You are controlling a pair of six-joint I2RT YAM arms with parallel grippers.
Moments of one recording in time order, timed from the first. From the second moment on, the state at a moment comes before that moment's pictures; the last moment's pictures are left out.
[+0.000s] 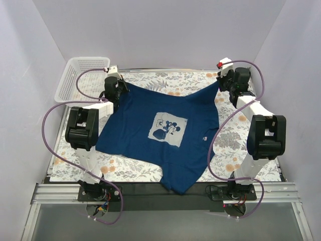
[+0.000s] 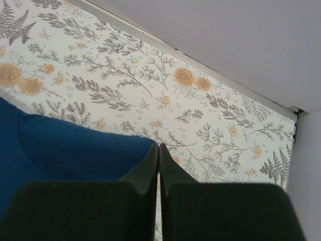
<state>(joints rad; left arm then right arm) -0.15 1.93 1.16 0.53 -0.02 -0.31 0.01 1.70 1.19 0.18 -0.32 -0.38</state>
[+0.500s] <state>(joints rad) -0.18 2.15 1.30 0.67 -0.11 -0.06 -0.02 1.81 1.32 0.24 -0.29 -0.29</state>
